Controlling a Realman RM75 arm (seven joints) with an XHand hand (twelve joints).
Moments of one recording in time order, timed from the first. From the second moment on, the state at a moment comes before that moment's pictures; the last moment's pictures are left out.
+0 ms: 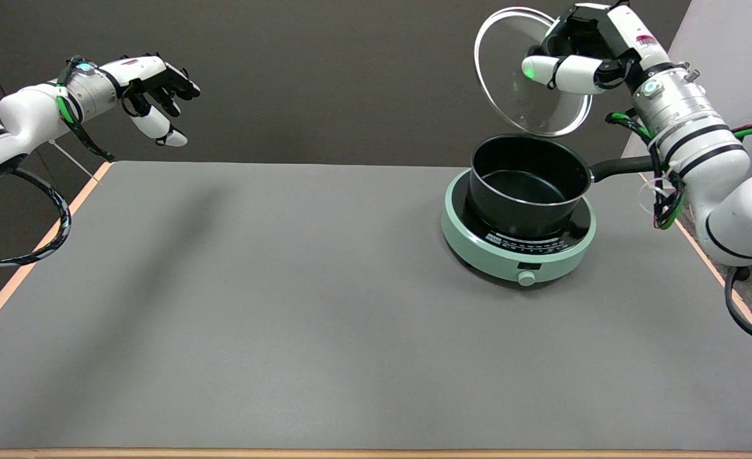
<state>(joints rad) 0.08 -0.57 -1.63 1.81 2.25 0.47 -0.60</state>
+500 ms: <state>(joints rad) 0.03 -0.55 -1.61 1.76 2.39 0.38 -0.65</state>
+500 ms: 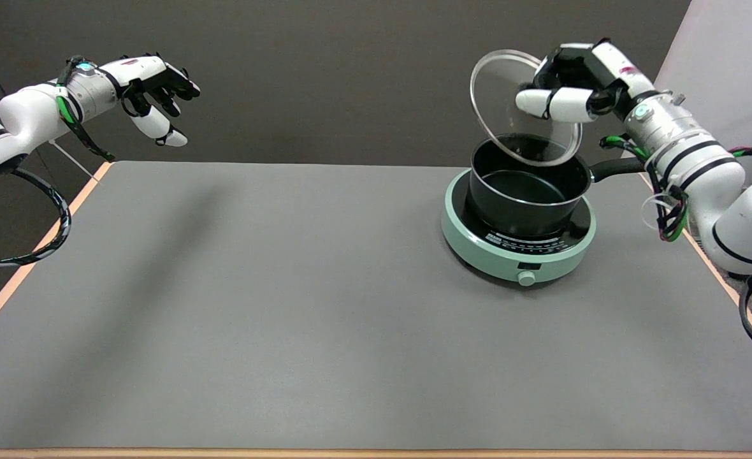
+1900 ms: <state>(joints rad) -0.01 -0.37 -1.68 1.63 2.64 0.25 -0.87</state>
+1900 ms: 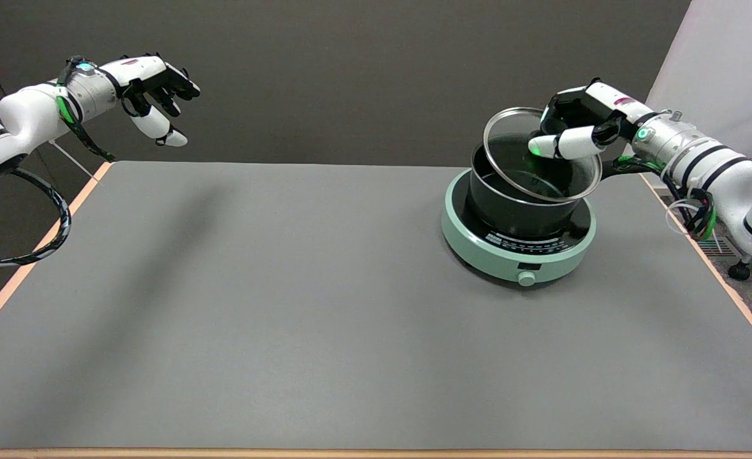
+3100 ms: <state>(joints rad) 0.17 -0.36 -1.85 1.65 2.69 0.24 -0.92</state>
